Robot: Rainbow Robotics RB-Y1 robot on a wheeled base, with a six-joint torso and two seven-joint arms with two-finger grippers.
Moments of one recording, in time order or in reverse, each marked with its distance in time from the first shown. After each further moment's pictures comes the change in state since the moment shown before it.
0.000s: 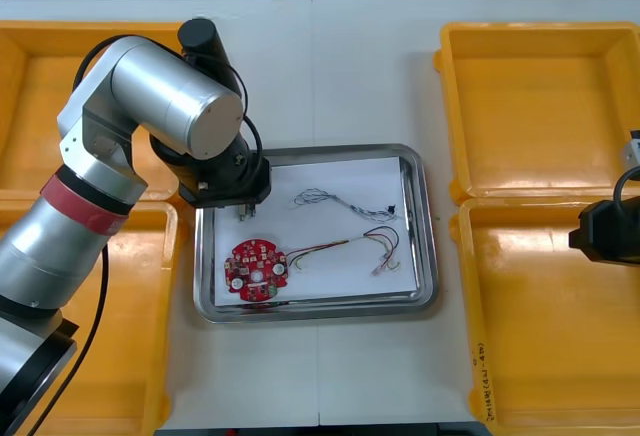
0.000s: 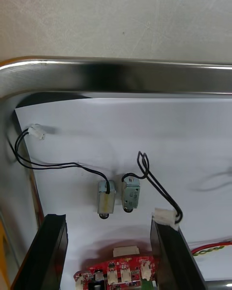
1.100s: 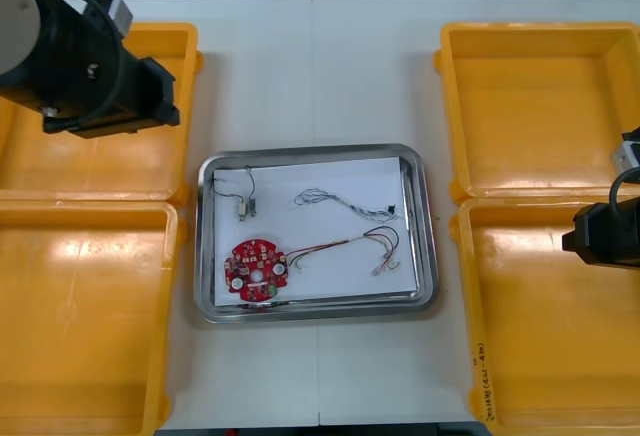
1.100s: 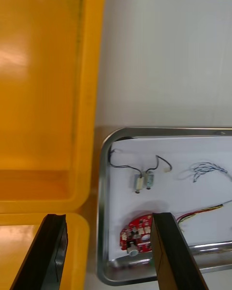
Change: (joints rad) right arm 0.002 0.000 -0.001 -0.001 -0.045 0.000 0.006; left arm 0.001 0.284 0.304 -0.360 0.259 0.138 0.000
